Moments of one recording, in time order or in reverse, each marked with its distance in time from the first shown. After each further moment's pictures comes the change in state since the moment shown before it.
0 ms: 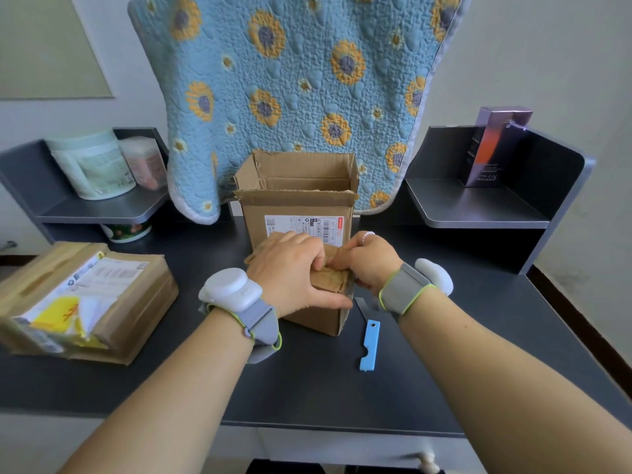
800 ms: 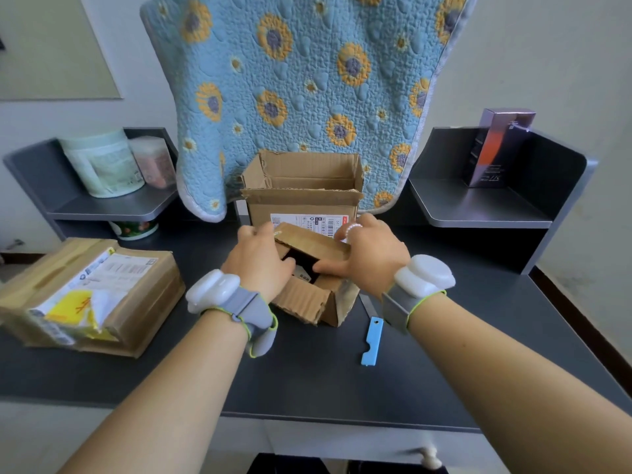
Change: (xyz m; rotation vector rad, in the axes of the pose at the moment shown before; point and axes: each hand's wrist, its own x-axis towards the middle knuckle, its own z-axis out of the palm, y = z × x) left_hand -0.007 -0.012 -0.006 -0.012 0.102 -0.607; right_hand -0.014 -0.001 0.000 -0.742 0.178 -0.450
